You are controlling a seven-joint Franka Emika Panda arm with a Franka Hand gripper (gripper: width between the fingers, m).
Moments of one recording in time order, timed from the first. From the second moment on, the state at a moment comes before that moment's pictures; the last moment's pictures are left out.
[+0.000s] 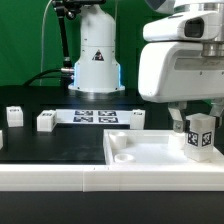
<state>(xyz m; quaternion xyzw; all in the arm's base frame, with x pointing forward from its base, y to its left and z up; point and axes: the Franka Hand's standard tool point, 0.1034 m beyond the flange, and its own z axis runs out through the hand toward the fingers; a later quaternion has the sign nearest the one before) 0.634 0.110 0.079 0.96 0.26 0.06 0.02</state>
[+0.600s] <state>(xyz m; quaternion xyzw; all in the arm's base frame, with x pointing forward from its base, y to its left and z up) 0.633 0.109 0.078 0.98 0.19 0.06 0.00</state>
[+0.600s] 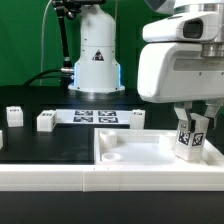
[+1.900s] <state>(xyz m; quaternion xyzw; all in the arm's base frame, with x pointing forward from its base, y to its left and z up) 0.628 0.111 0.074 0.90 -0.44 0.04 -0.04</state>
